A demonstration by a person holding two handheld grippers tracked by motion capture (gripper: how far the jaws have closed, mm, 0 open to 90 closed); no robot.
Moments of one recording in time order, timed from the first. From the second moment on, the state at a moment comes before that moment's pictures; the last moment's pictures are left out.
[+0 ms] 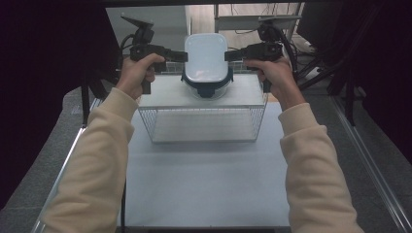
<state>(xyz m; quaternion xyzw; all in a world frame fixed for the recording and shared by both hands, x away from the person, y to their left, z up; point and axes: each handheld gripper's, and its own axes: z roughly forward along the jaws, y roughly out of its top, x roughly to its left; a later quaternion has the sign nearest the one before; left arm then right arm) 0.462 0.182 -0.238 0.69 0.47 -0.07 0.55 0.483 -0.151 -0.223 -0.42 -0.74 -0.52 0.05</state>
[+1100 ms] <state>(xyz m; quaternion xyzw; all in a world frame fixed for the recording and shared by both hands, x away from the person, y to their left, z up) 0.481 0.188 -0.256 0.65 0.49 -0.06 0.58 0.514 -0.156 -0.234 -0.47 -0.69 -0.55 0.08</state>
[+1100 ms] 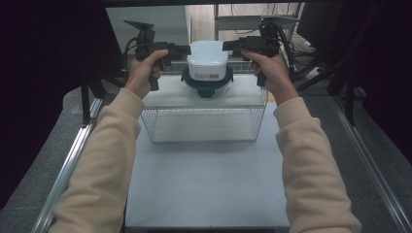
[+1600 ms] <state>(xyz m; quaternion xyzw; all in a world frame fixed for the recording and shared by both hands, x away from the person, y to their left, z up) 0.384 0.216 -0.284 0.68 0.45 0.04 0.57 0.431 -0.207 -0.250 -0.37 -0.74 -0.55 -0.03</state>
